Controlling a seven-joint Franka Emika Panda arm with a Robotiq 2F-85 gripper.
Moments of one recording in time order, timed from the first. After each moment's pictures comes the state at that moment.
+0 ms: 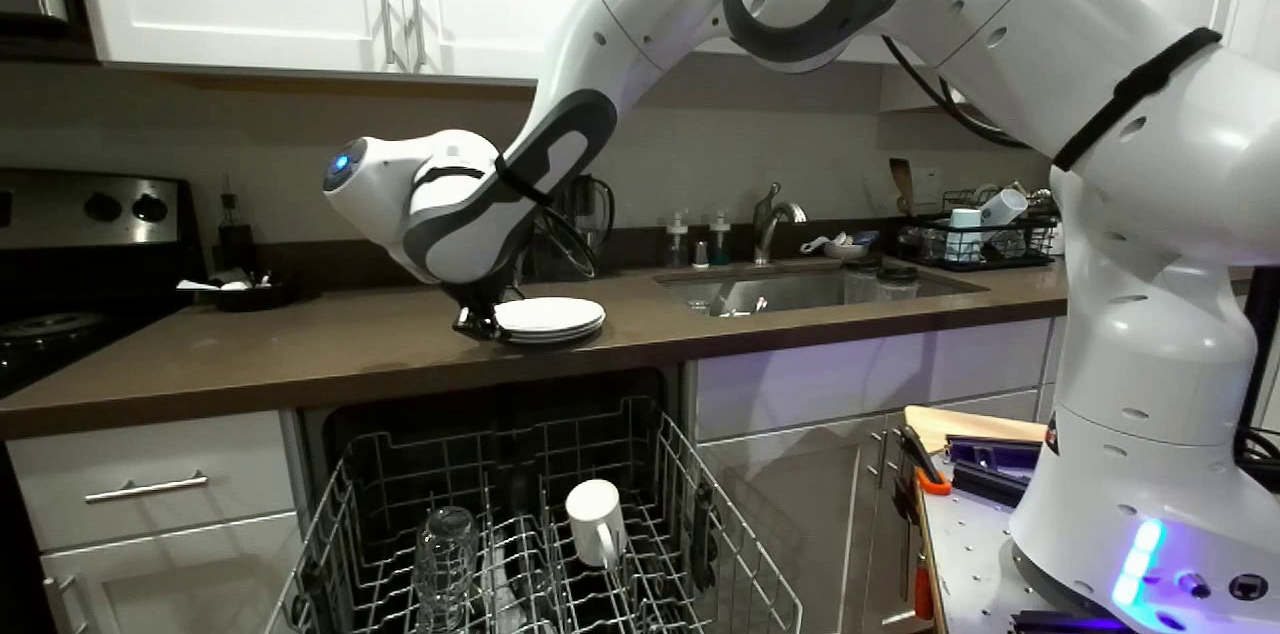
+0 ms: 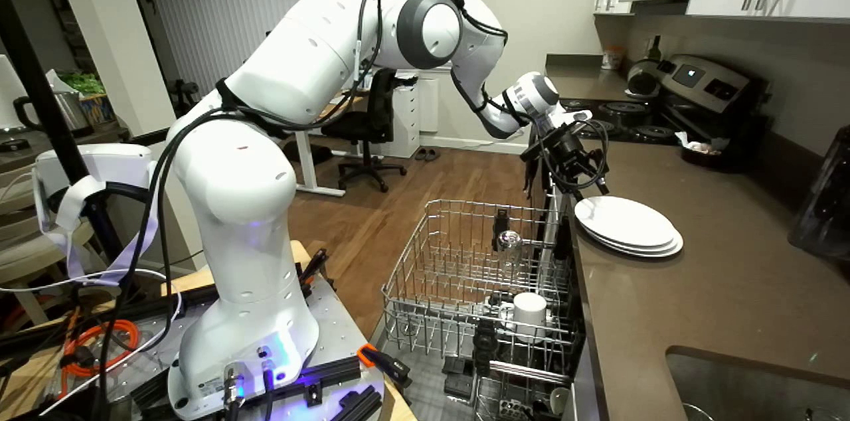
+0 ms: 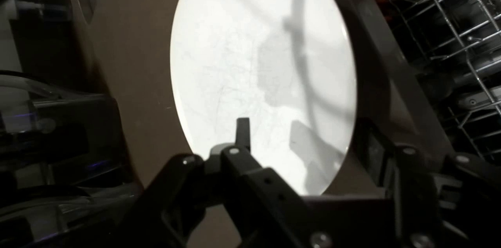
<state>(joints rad) 0.12 0.85 -0.09 -1.33 -0.82 1.93 0.42</state>
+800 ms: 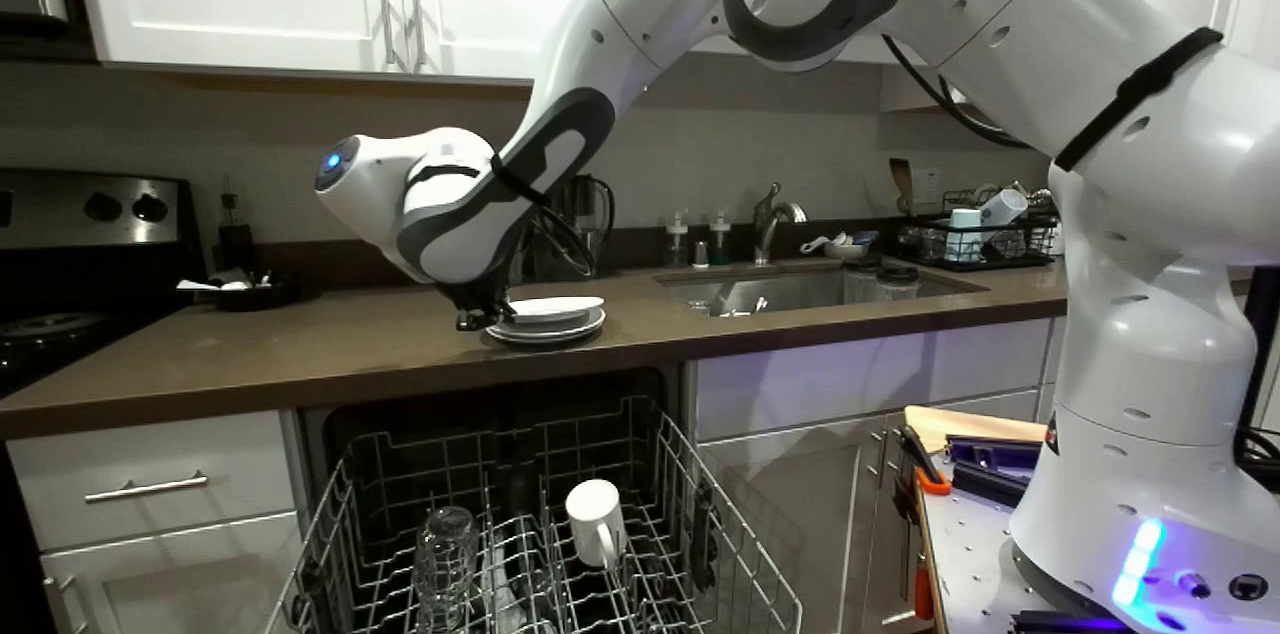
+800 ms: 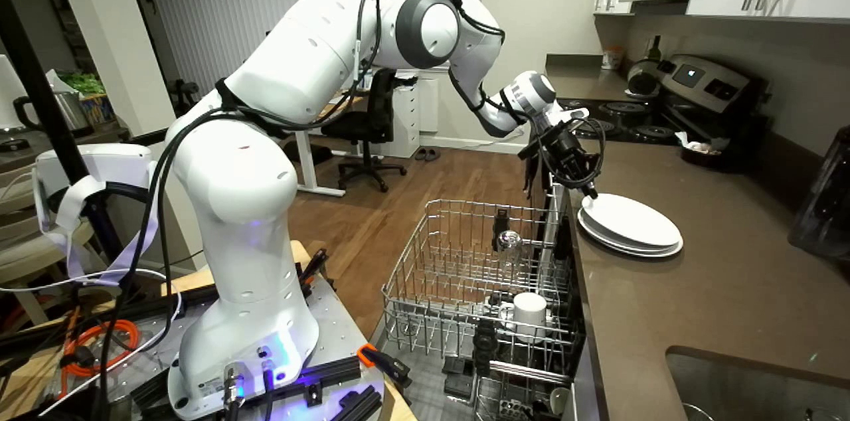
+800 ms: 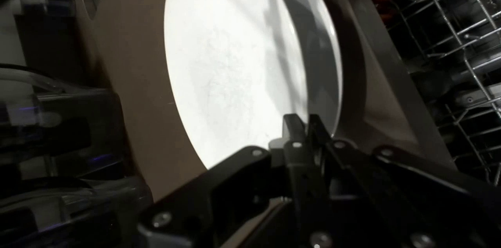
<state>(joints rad) 0.14 0.85 -0.10 -1.32 -0.82 1.92 0.42</state>
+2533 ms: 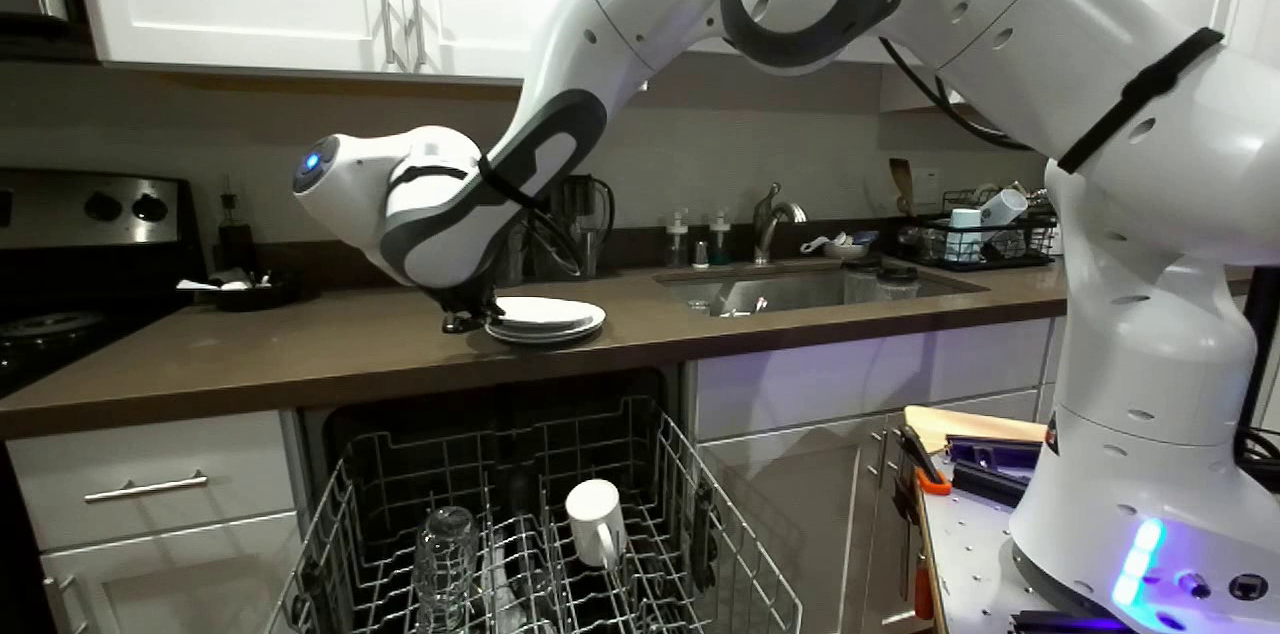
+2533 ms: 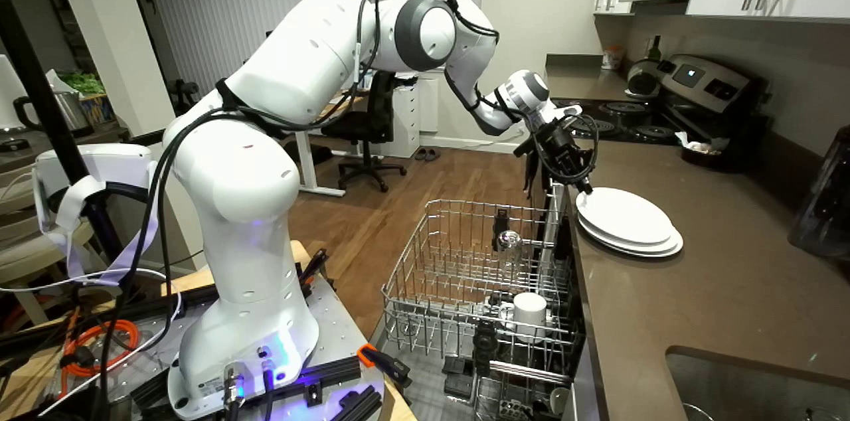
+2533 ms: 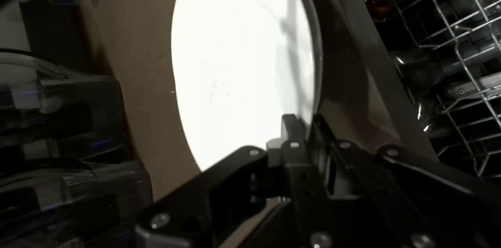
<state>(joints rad) 0.17 0.87 -0.11 -1.29 -0.82 1.91 0.42</state>
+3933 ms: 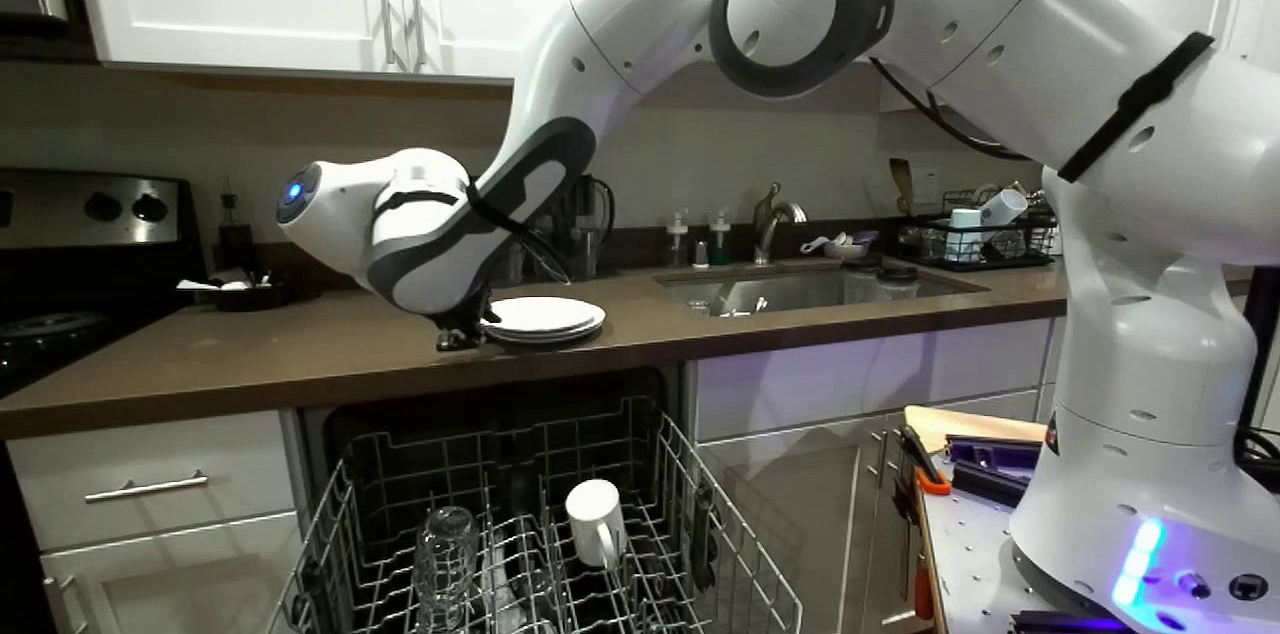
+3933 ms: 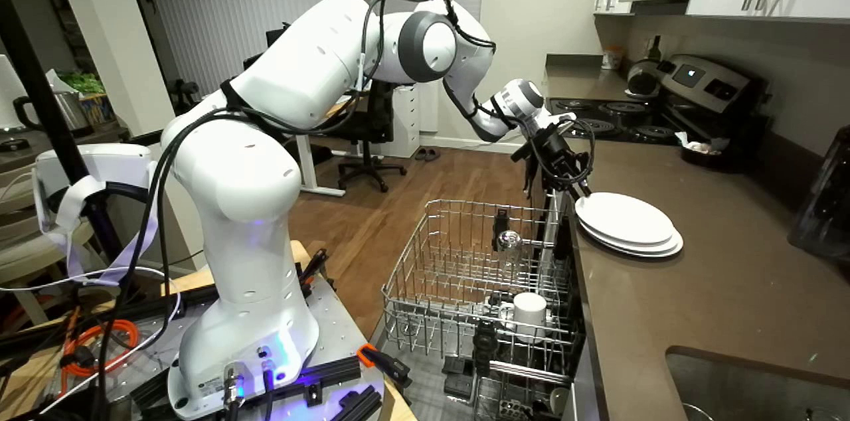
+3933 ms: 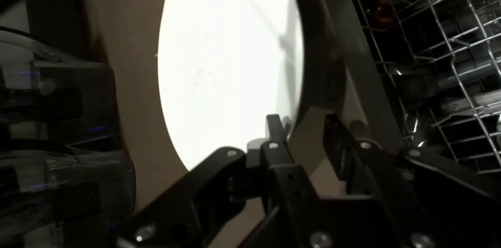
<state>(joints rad) 0.20 0.94 -0.11 -1.23 -0.83 1.87 0.37</state>
